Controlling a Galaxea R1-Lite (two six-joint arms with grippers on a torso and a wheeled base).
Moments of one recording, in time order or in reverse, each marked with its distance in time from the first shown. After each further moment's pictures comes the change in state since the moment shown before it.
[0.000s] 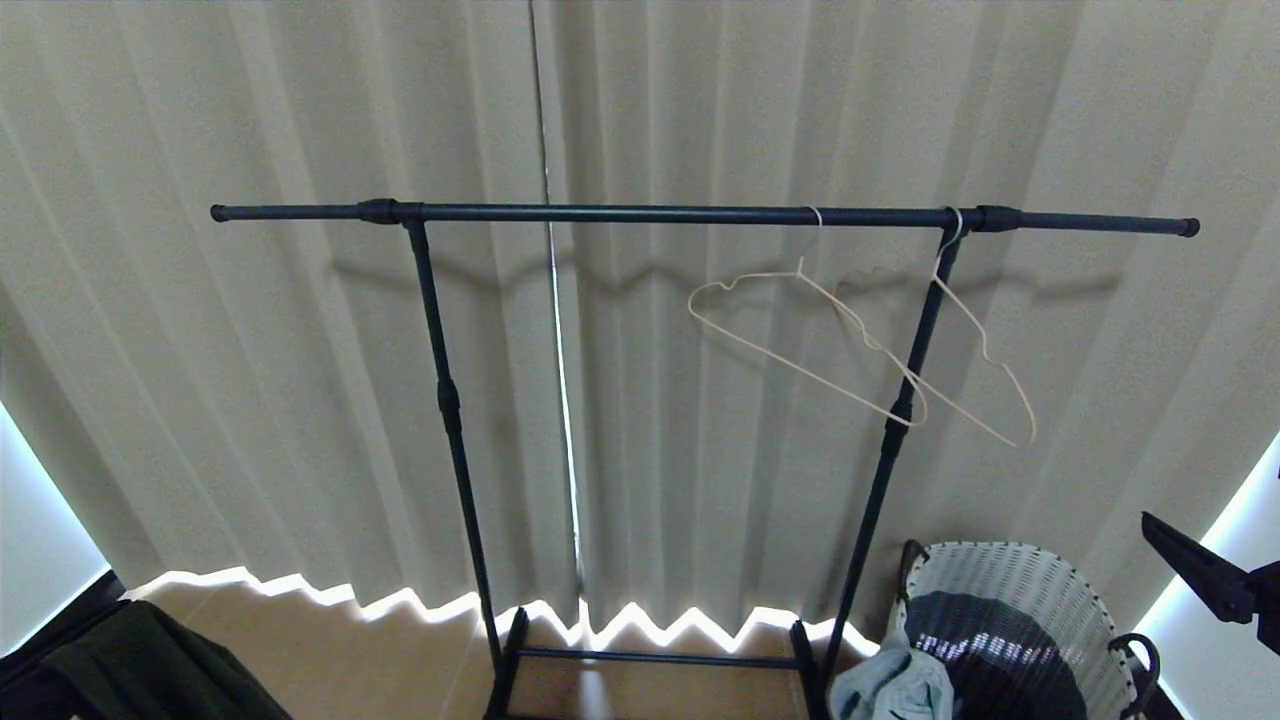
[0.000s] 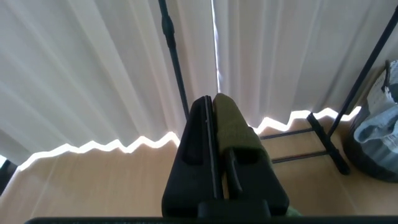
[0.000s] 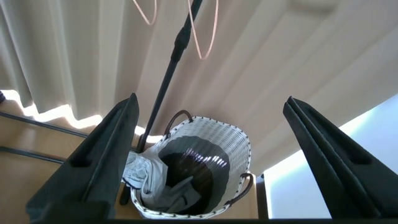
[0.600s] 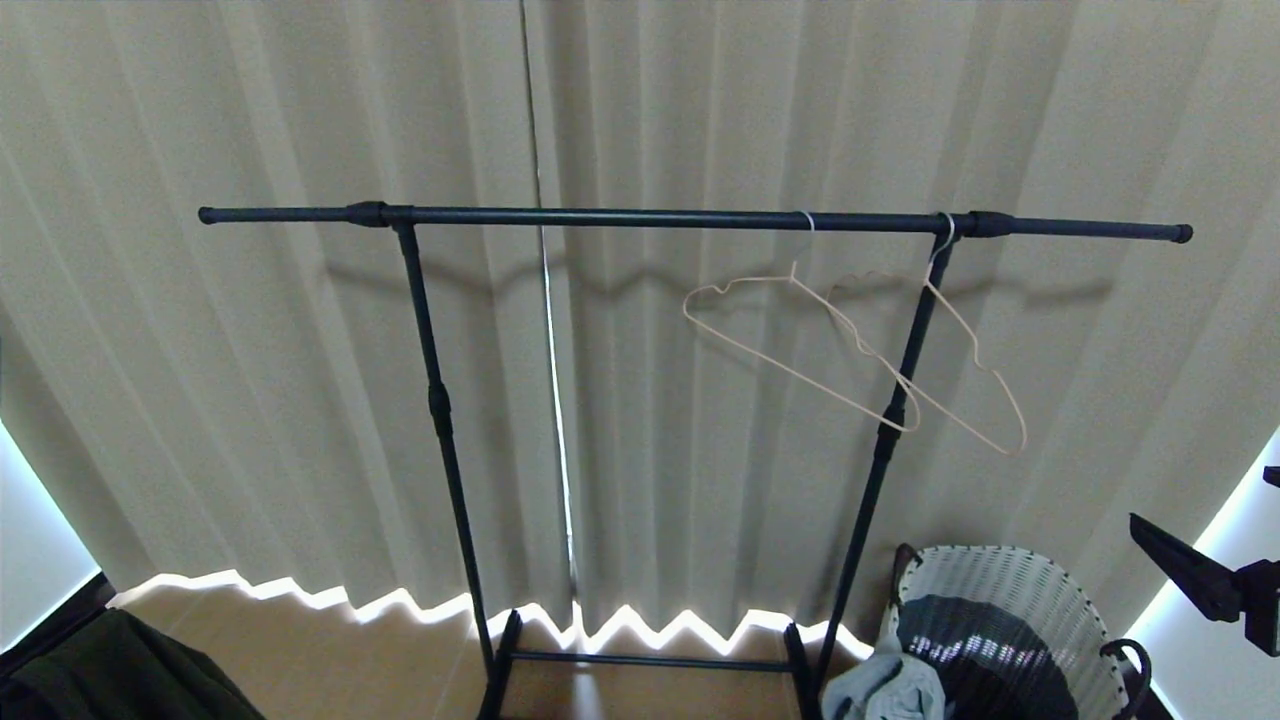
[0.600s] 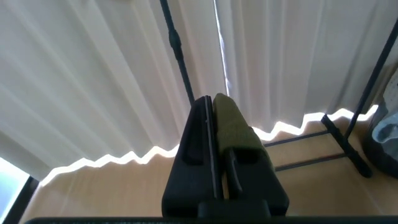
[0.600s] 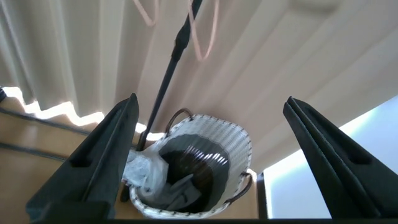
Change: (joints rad) left arm 0.001 -0.062 0.014 0.007 0.002 0.093; right arm 0.000 0.026 -0.003 -0.002 0.003 0.002
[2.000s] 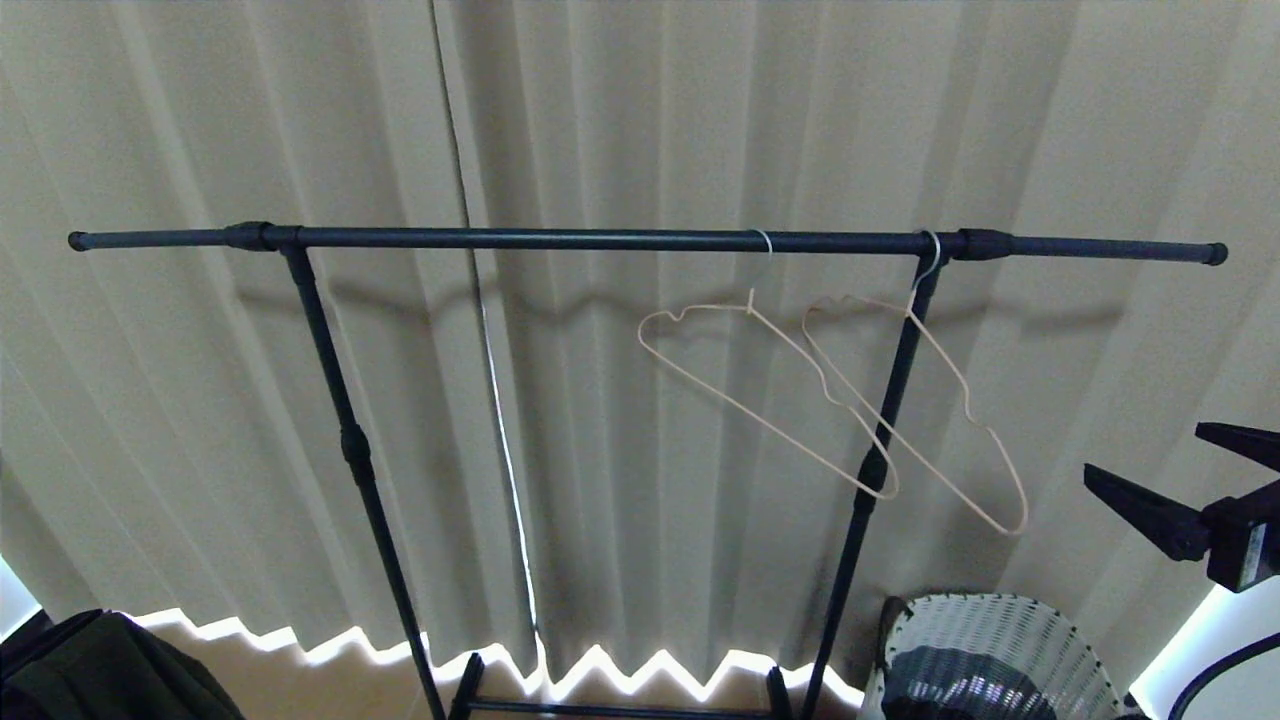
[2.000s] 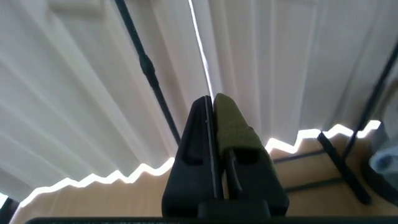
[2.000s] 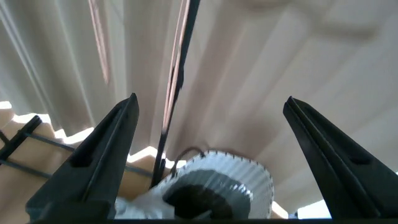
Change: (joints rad) left arm -0.002 -0.008 0.001 0.000 -0.004 -0.004; right arm 0.000 0.105 -0.125 0.019 0.165 0.109
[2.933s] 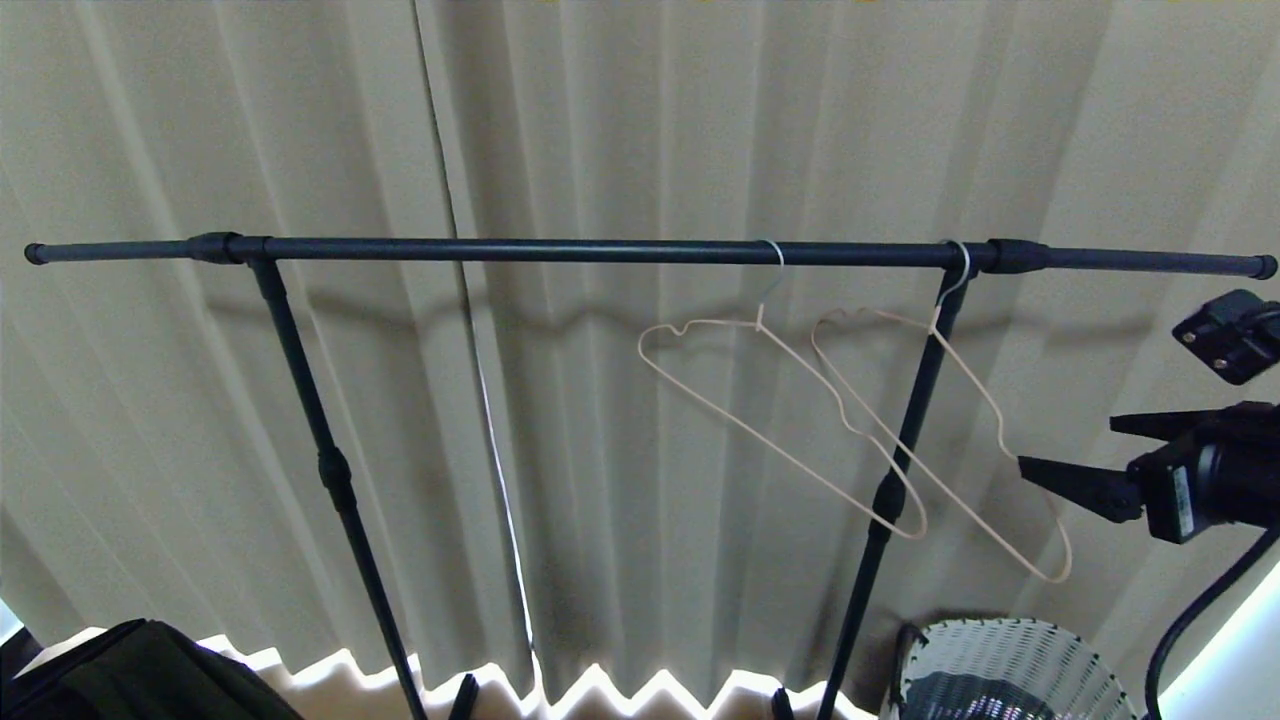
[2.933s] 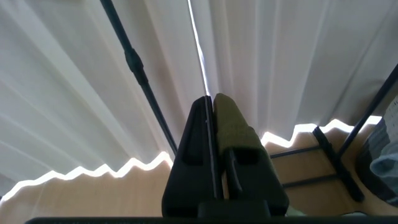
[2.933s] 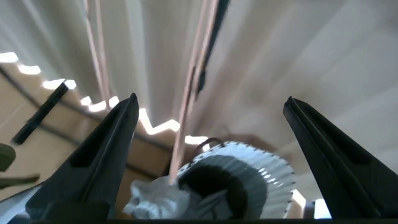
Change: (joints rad) left arm -0.003 0.077 0.017 -0.007 -0.001 -0.055; right arm 0.110 0.170 -0.331 0.419 -0.004 0.025
